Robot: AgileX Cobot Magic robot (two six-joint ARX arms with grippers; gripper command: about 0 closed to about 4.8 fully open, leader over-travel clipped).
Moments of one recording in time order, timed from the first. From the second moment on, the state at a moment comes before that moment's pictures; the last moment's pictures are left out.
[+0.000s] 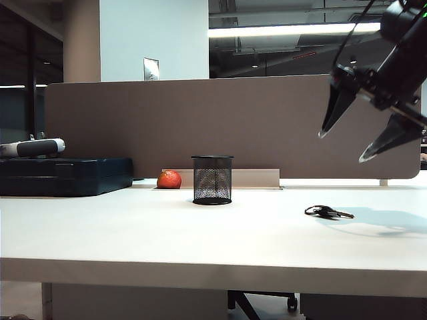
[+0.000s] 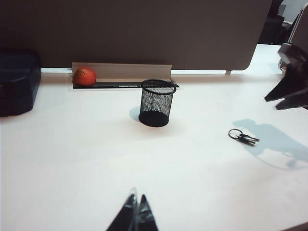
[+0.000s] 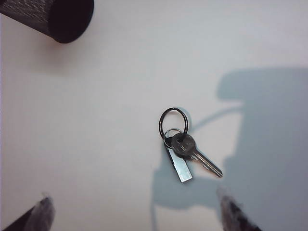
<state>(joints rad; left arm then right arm) -0.01 0.01 0.32 -0.36 0.44 -0.06 0.05 1.73 1.37 -0.61 -0.47 0.14</state>
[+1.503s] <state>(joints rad) -0.01 0.01 0.32 -0.38 0.44 -0.06 0.12 2.04 1.46 -0.48 -0.37 0.14</state>
